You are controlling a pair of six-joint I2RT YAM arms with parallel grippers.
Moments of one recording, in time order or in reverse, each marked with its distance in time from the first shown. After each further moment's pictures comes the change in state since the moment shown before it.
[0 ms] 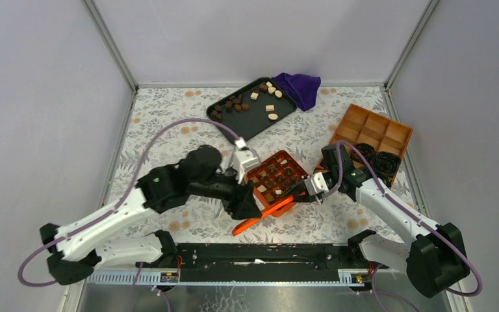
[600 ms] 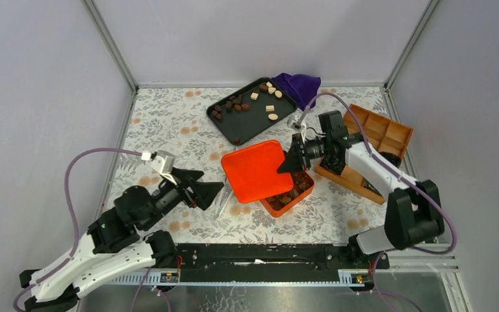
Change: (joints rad) left arm 0.000 -0.696 -0.357 0.229 -0.827 -0.122; right arm -0.114 0.290 0.294 0.116 0.168 1.030
